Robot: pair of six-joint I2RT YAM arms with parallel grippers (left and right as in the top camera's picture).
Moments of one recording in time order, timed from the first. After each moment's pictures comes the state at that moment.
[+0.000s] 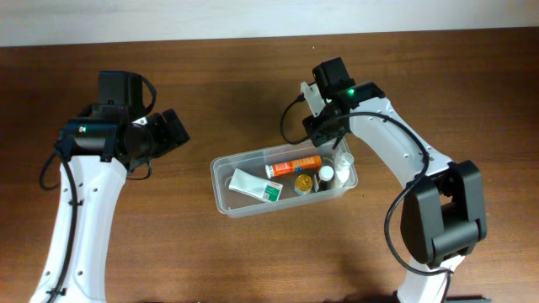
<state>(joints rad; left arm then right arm) -0.05 1.48 1.47 -1.14 -0.01 -0.52 0.32 1.97 1.54 -0.85 -0.08 -0.14</state>
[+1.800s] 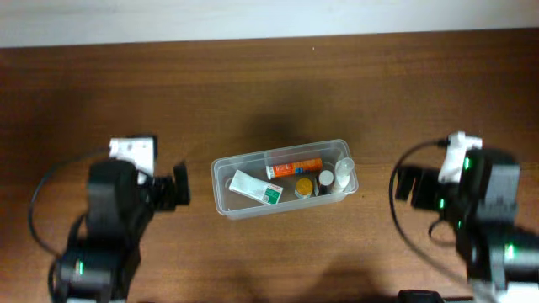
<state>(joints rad) -0.13 0.81 0.93 -0.74 -0.07 -0.09 -0.07 0.81 0.99 -0.99 -0.03 0.11</state>
